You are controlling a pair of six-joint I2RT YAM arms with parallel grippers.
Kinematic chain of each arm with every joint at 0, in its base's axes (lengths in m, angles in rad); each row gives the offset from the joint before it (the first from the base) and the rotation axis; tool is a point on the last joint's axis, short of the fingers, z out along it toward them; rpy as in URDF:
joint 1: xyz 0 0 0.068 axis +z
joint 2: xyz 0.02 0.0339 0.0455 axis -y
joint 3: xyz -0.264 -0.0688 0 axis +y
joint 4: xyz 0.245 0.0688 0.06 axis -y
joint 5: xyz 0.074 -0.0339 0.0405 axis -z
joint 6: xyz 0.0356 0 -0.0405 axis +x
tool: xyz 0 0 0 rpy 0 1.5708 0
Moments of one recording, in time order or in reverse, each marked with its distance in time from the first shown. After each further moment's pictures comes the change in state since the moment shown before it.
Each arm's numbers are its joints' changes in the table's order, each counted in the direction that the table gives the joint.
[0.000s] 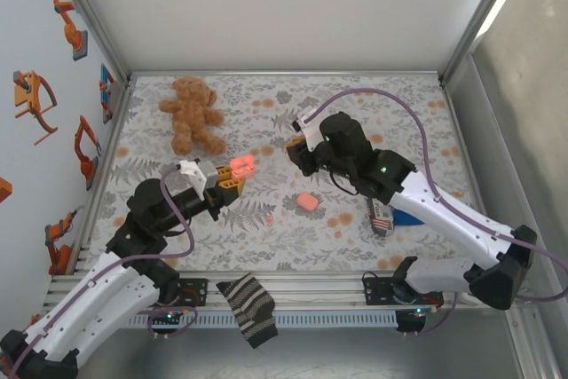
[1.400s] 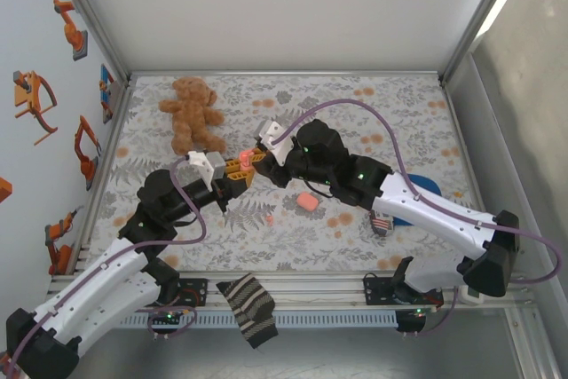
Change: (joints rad) left arm 0.000 -0.138 0.000 0.182 0.053 -0.033; right arm 0.146 -0.091 -0.022 0.217 -0.143 -0.200
